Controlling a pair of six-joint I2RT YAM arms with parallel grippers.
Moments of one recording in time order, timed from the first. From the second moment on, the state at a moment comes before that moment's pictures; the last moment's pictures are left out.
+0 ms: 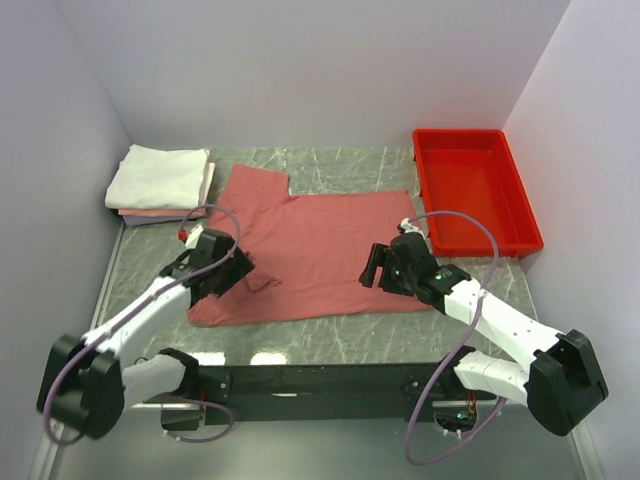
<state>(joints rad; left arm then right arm) -0.38 1.06 0.61 -0.42 -0.17 -1.04 0.56 1.08 0.63 -0.38 0.05 0.70</state>
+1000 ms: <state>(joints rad) -0.38 1.46 0.74 -0.33 -0.18 -0.96 0.42 1.07 0.58 -0.39 0.03 0.67</state>
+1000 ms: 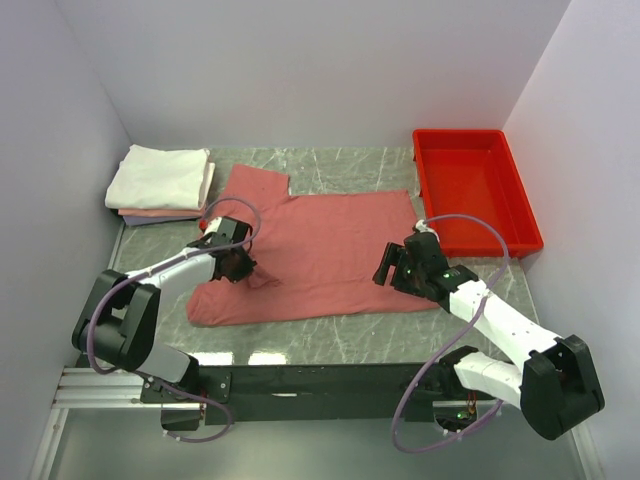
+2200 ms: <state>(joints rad) -0.38 1.75 1.11 -0.33 -0.14 -0.91 0.34 1.11 0.59 -0.38 0.03 0.61</state>
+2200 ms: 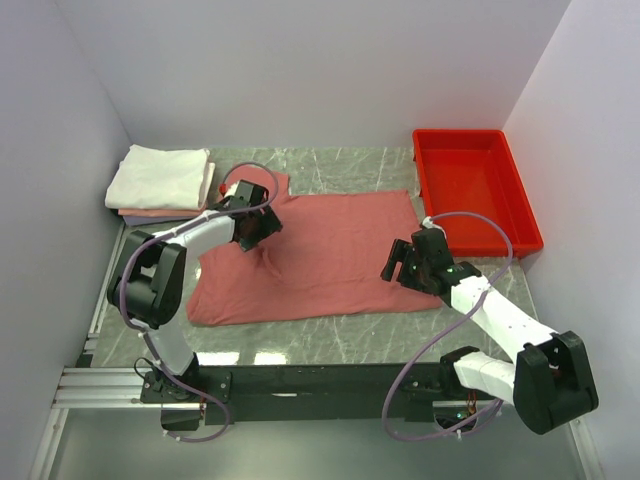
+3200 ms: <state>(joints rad) -0.47 1.67 0.97 -0.28 -0.03 -0.90 0.34 1.07 0.62 -0.41 0.04 0.58</state>
